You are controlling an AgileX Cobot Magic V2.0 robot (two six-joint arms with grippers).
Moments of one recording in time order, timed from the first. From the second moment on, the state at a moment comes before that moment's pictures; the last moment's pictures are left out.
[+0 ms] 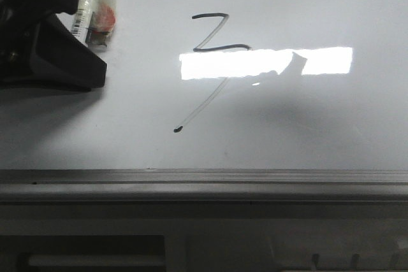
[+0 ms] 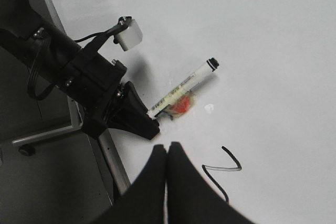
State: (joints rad) left arm -0.67 1.15 -0.56 -1.13 0.09 0.71; right arm 0.61 0.85 -0.99 0.58 0.64 -0.82
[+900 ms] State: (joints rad) left arm -0.68 1.15 -0.57 -1.15 0.18 0.71; right arm 0.61 0.85 -0.99 0.58 0.65 -0.82
